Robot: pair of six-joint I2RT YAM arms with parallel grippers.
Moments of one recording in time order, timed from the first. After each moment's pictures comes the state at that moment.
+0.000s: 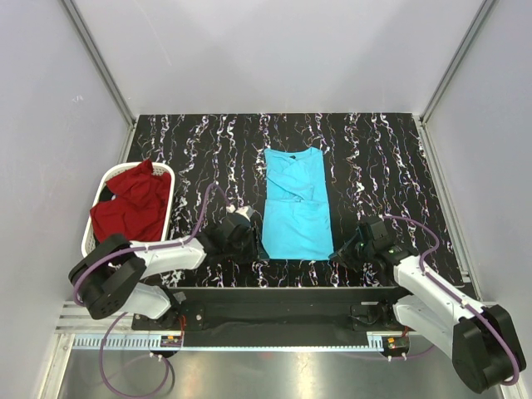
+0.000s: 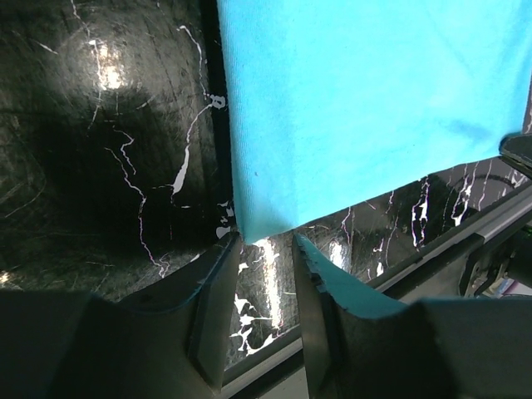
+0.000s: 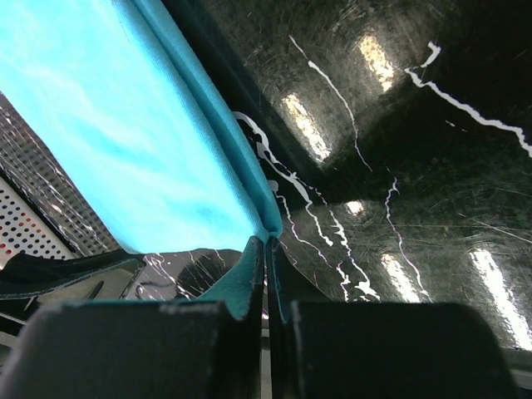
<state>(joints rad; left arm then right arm) -0.83 1.38 0.51 0.01 0.11 -0.91 0.40 0.90 0.34 -0.40 -0.15 1.18</state>
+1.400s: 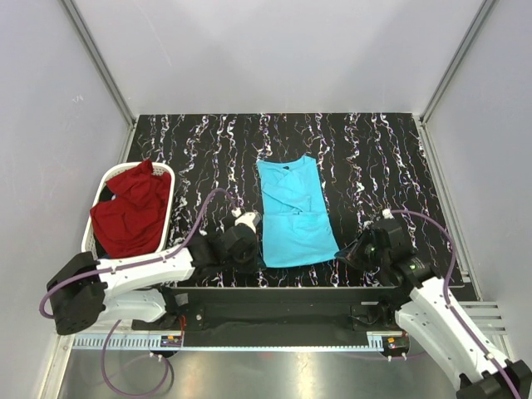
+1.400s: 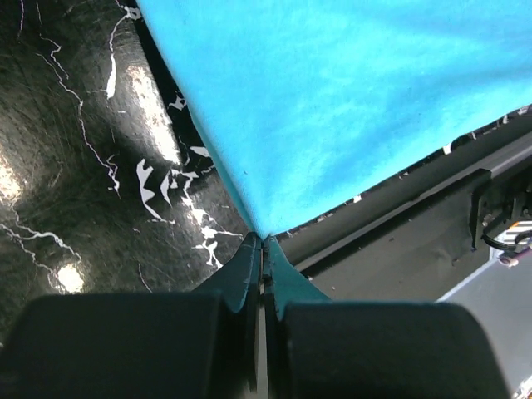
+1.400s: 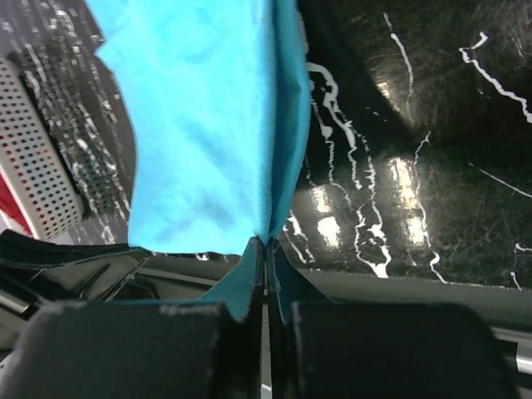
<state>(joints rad) -1.04 1.17 0.59 -0.28 -0.04 -0.90 0.40 0.59 0.42 -0.65 -0.17 1.01</state>
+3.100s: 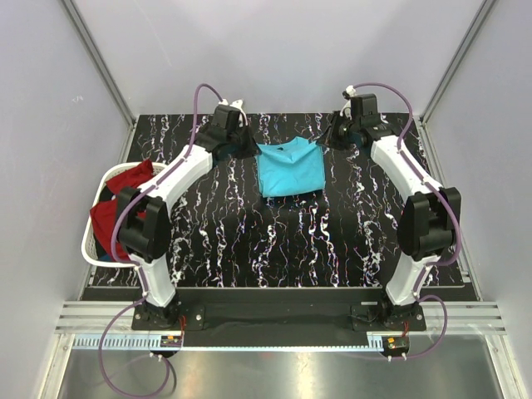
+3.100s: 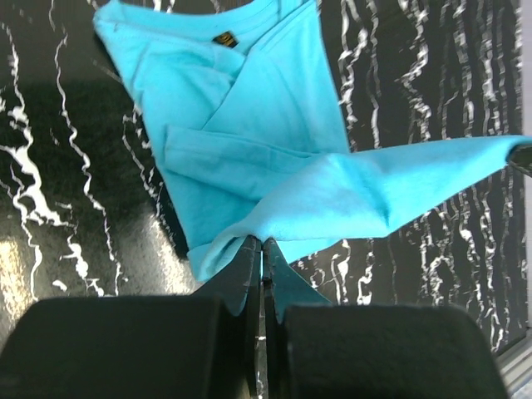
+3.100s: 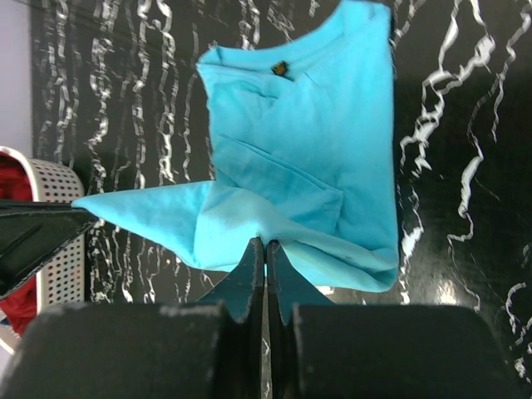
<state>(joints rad) -0.42 1.84 1.57 -0.40 0.16 -0.54 0.22 1.82 1.61 -0.45 -0.30 0.46</state>
